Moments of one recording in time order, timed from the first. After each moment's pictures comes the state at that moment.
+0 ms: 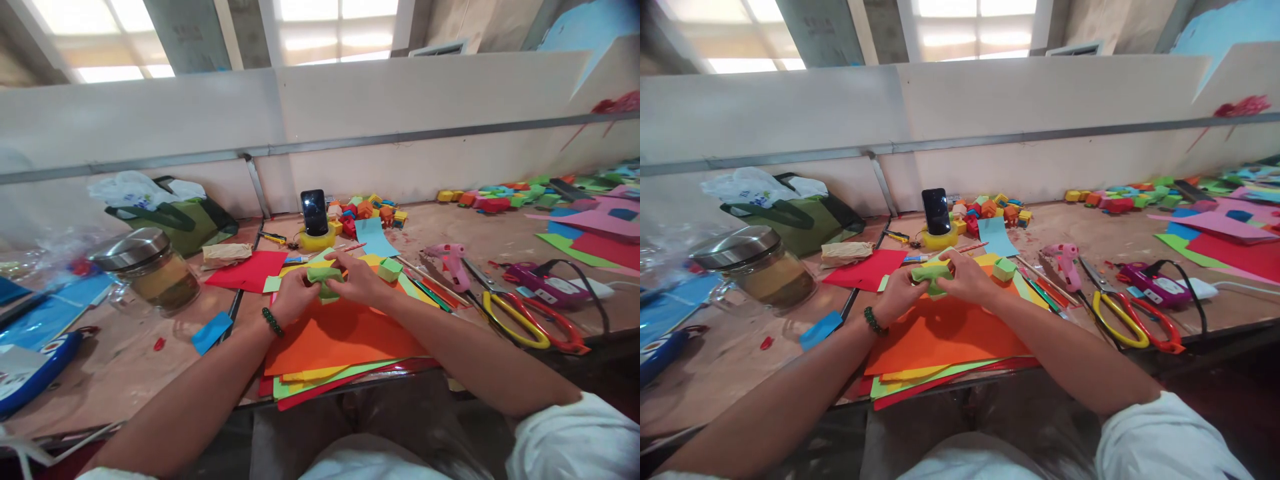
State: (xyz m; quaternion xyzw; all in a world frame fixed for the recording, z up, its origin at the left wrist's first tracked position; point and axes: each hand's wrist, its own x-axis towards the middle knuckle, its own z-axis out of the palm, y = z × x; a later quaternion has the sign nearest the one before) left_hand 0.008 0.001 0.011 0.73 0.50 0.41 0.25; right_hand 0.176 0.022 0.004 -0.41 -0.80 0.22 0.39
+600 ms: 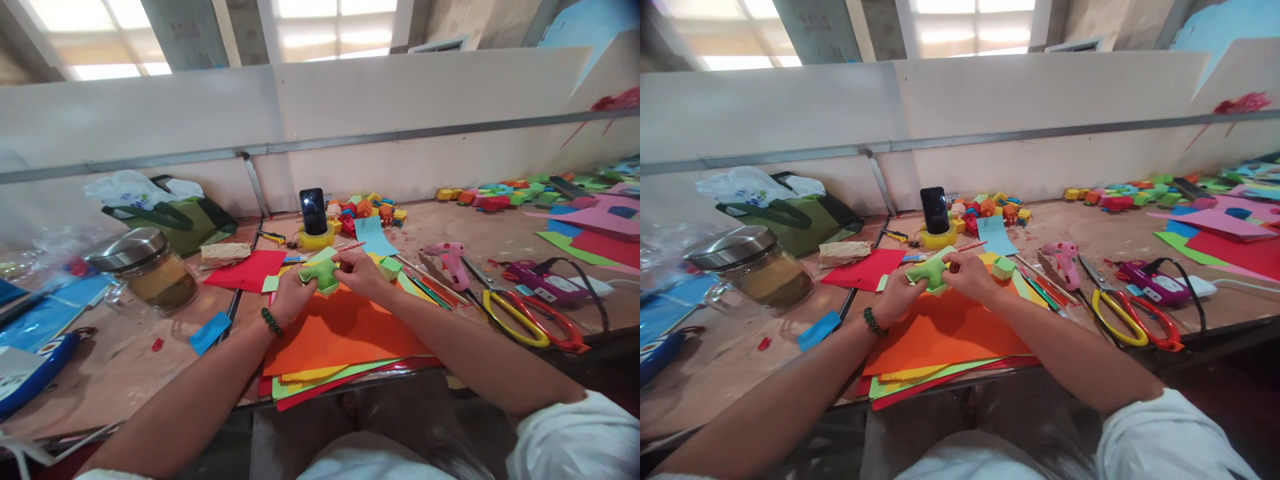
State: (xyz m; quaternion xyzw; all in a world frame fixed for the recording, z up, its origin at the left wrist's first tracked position) left_hand 0.001 0.006 0.005 0.75 0.50 0.39 0.18; right_hand 0.177 0.025 0.006 -0.42 -0.74 0.29 0.45
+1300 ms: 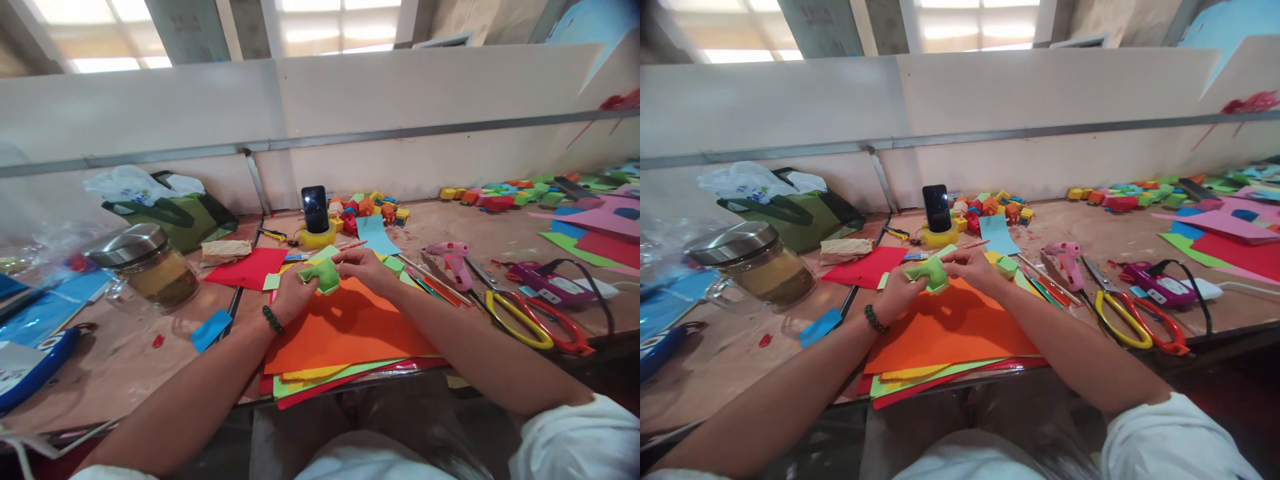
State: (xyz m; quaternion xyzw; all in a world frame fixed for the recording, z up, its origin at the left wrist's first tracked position) left_hand -0.002 0.012 -0.003 0.72 0.49 0.43 0.24; right_hand 0.181 0.030 0.011 -0.34 -0.64 0.51 0.46
